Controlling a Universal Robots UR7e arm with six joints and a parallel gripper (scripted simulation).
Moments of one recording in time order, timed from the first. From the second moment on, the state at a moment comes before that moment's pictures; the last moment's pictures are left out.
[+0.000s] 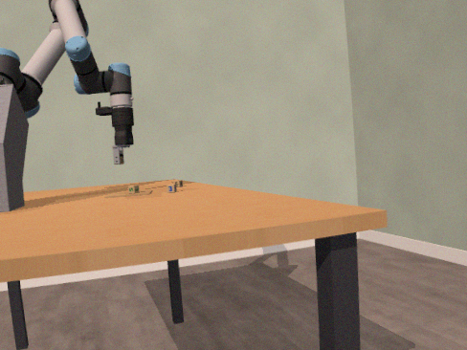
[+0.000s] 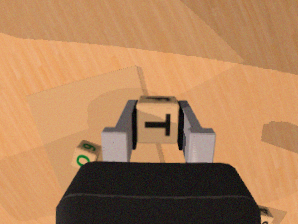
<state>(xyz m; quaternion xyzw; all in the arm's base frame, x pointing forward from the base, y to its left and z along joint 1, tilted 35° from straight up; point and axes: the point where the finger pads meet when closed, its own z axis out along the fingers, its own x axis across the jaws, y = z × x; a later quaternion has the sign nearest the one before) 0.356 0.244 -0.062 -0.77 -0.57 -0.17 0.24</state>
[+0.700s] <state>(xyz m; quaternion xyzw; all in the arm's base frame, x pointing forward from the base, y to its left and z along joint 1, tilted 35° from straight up) 0.368 0.225 -0.074 -0.89 -0.34 -0.10 0.28</state>
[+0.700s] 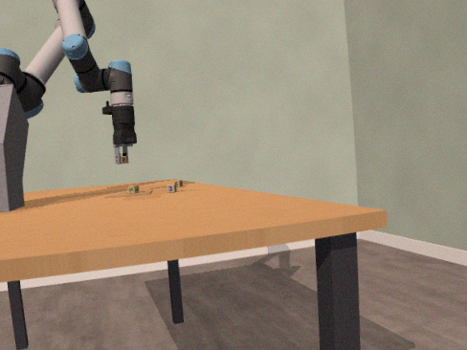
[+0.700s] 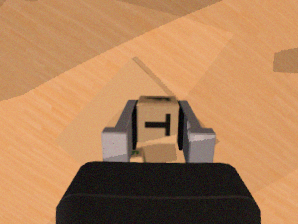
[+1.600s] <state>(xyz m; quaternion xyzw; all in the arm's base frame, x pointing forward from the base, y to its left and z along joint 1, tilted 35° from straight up) 0.381 0.204 -0.088 -0.95 -0.11 -0.02 0.30</state>
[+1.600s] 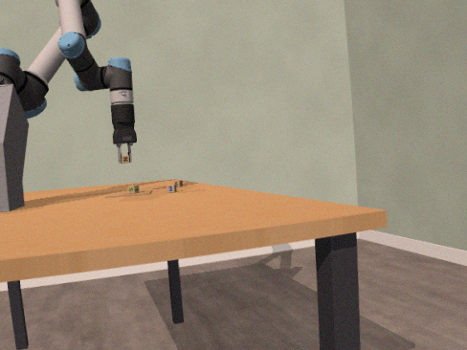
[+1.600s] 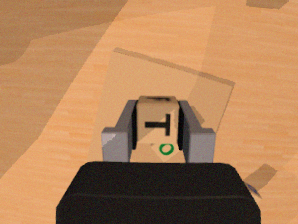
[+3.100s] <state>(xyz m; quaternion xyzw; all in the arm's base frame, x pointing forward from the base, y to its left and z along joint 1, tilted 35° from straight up) 0.382 0.223 -0.118 -0.95 -0.09 -0.02 0.30</state>
